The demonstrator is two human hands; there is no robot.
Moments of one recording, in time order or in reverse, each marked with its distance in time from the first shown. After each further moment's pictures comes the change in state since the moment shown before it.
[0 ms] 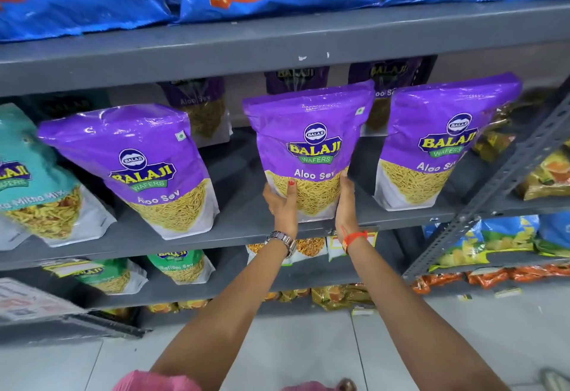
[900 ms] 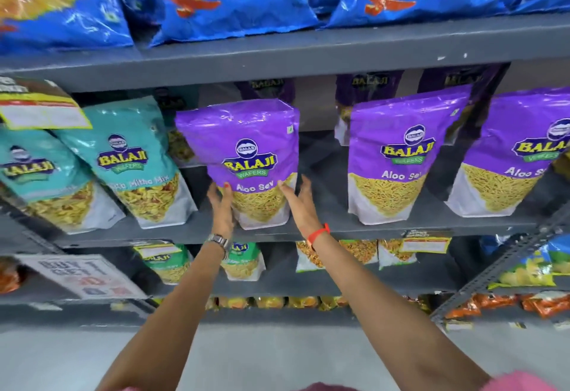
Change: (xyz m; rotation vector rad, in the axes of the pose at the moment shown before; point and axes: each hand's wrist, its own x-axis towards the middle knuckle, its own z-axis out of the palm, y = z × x) left_hand 0.062 0.055 -0.247 -0.026 0.217 0.127; right_hand -0.084 0.050 0.199 -0.178 -0.323 0.050
